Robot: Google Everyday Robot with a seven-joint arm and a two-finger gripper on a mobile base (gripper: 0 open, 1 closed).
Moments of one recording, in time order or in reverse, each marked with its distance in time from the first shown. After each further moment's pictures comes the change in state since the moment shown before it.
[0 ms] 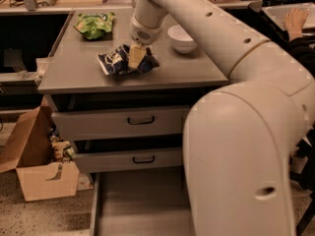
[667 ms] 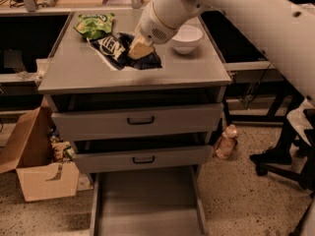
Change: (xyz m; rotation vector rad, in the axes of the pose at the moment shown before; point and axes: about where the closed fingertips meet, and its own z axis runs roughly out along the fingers) arm -0.023 0.065 -0.090 0.102 -0.299 -0.052
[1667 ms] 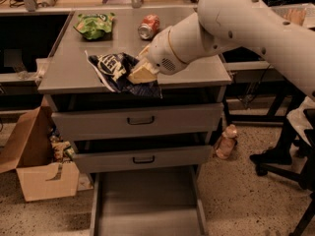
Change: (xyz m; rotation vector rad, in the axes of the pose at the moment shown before) arm 0.012 0.075 -0.011 -0.032 -0.179 0.156
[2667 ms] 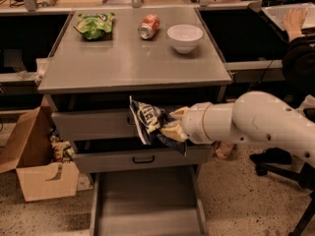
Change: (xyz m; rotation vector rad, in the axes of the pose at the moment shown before) arm 0.157 0.064 0.006 0.193 -0.012 0.211
